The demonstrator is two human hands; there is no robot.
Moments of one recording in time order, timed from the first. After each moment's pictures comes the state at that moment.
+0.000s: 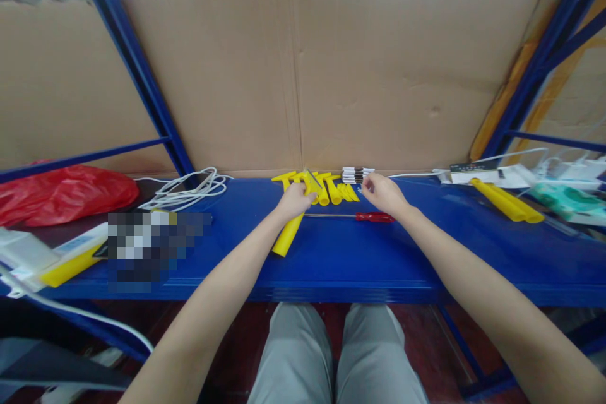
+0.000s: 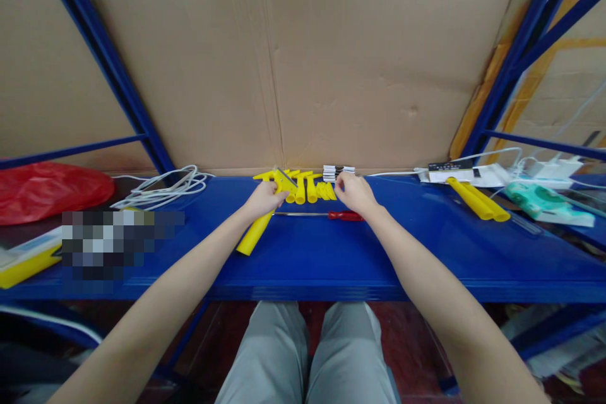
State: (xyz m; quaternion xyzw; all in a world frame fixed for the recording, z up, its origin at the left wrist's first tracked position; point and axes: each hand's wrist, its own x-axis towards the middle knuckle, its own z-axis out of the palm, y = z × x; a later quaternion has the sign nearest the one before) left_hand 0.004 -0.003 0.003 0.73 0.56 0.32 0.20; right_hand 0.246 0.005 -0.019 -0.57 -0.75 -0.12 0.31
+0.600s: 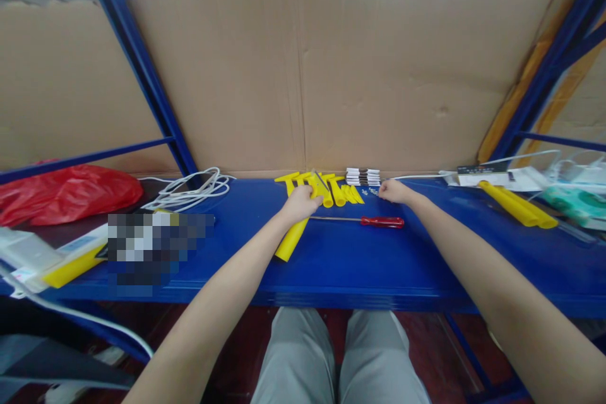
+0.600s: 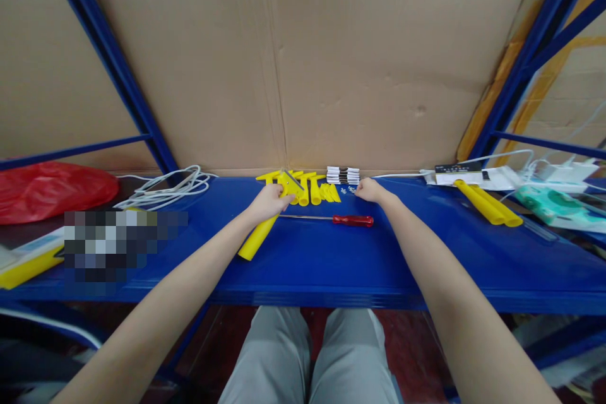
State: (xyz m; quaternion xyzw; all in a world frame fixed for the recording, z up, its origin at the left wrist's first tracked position) left_hand 0.005 -0.004 0.001 0.77 0.56 0.29 0.14; right_hand 0.285 0.053 -0.019 -0.67 -0.73 0.07 0.15
